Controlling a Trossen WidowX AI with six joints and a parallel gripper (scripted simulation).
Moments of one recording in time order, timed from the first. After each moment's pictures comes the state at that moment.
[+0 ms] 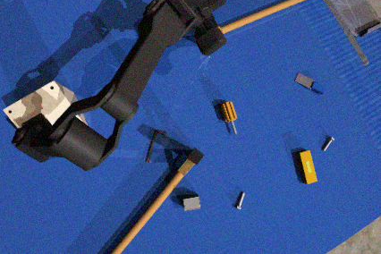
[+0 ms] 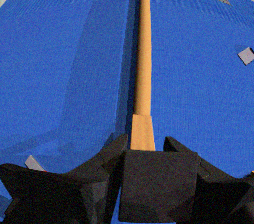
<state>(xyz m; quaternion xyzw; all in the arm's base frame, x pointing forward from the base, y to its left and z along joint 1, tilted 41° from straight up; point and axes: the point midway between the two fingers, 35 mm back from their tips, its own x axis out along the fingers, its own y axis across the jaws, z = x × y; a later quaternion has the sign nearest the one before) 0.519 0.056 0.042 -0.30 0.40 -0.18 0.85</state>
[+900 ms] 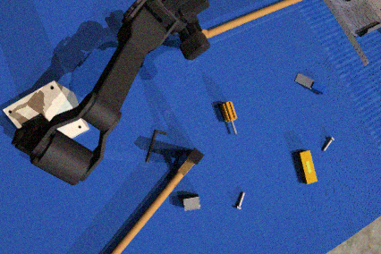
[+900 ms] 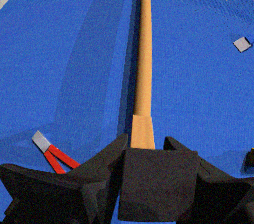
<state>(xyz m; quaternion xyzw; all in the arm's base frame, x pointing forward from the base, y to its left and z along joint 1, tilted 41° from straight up) 0.479 0.064 0.041 -0.30 0.40 -0.18 0.85</state>
